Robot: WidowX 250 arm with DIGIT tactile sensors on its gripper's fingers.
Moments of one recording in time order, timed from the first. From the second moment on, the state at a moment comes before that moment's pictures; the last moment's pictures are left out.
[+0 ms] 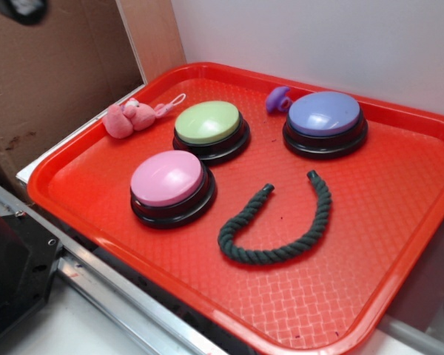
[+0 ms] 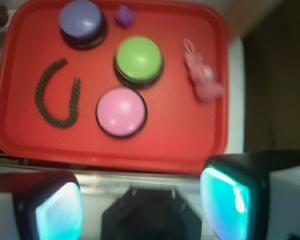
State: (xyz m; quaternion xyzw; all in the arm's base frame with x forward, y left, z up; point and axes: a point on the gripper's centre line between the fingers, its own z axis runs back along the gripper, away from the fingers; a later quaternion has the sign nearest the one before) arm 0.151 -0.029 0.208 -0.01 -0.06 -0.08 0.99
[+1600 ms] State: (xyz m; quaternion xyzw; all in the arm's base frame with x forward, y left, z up) arm 0.211 -0.191 0.015 -0.01 -0.02 -0.42 0.91
